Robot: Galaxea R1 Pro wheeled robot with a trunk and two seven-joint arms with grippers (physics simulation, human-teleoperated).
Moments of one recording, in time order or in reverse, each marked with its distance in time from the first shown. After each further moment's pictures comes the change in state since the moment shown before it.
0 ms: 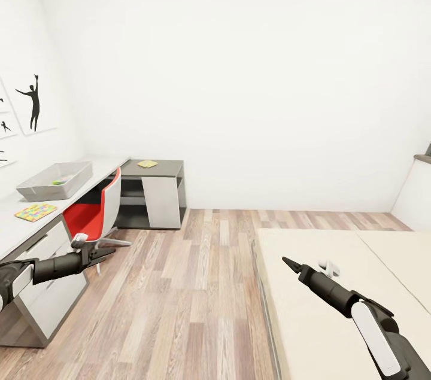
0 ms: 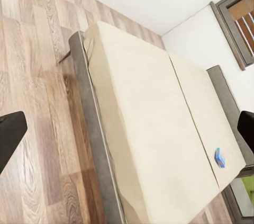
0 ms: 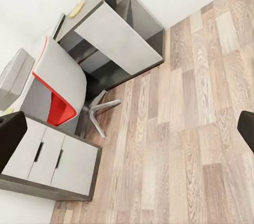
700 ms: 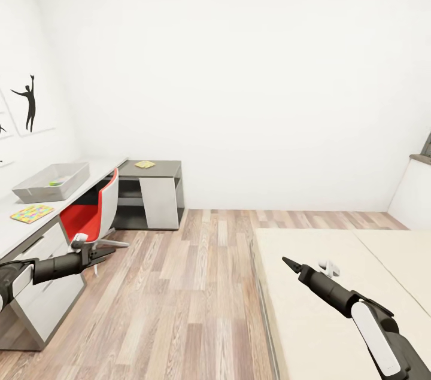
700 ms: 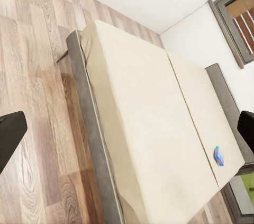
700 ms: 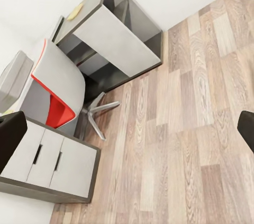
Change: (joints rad) left arm 0.000 0.000 0.000 0.000 0.000 0.000 0.000; right arm 0.000 0.000 0.000 0.000 0.000 0.000 0.000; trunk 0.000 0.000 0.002
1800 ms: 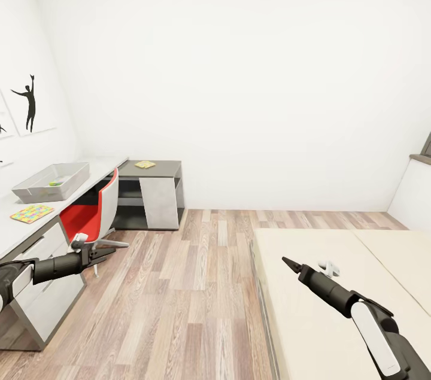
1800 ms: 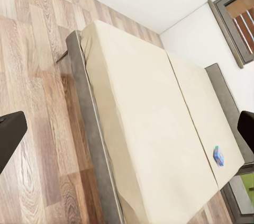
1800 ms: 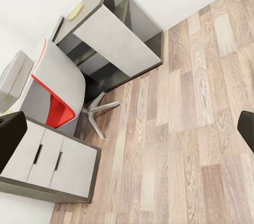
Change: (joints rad) left arm 0.000 0.000 0.000 0.000 0.000 0.000 -0.001; right arm 0.000 0.001 0.000 0.000 0.000 0.000 0.000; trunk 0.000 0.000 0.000
